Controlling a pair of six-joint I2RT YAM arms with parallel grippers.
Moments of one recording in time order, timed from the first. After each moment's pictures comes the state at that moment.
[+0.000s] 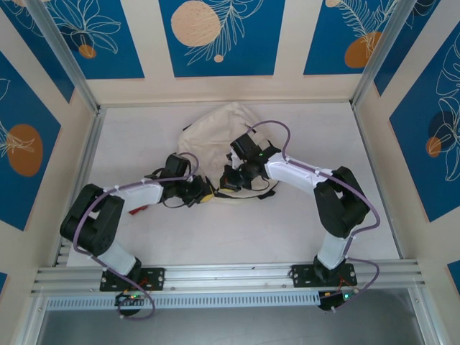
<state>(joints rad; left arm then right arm) -0.49 1.58 0.76 -0.12 0.53 -1.03 0.66 1.77 1.25 -0.59 -0.48 0.74</state>
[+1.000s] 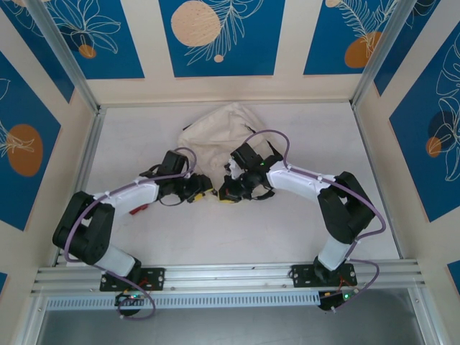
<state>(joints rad) -0.47 1.52 0.81 -0.24 0.46 -0.93 0.71 1.70 1.14 -0.54 -0.59 0.74</state>
